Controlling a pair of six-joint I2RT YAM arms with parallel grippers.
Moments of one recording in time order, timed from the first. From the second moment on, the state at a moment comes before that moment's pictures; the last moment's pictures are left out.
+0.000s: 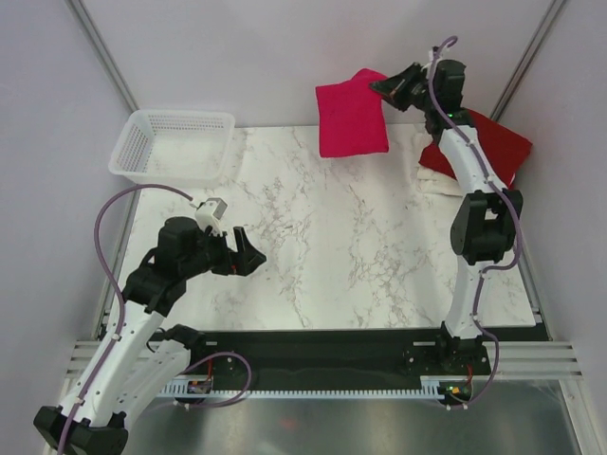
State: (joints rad) left arm -0.35 0.69 0.76 -0.64 0.30 -0.38; right arm 0.07 2.11 2.01 -0.03 -0.55 0.97
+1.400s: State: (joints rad) left arm -0.35 0.66 0.75 -0.62 0.26 -0.38; right arm -0.46 1.61 1.60 -0.29 -0.34 0.63
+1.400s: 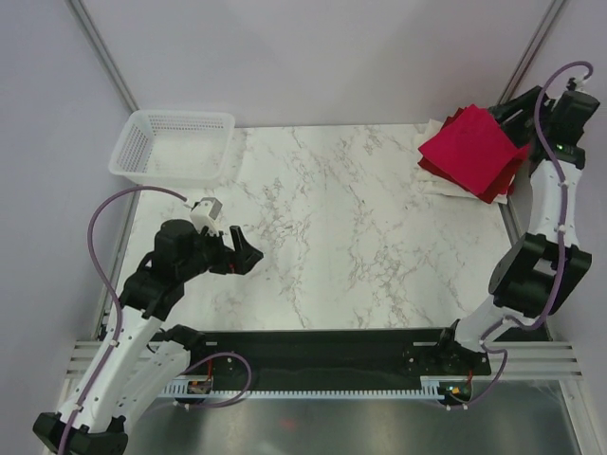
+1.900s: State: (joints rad) left arm -0.35 0.66 0.75 -0.62 0.24 -0.38; right arm -0.41 2.08 1.89 -0.23 -0.58 0.79
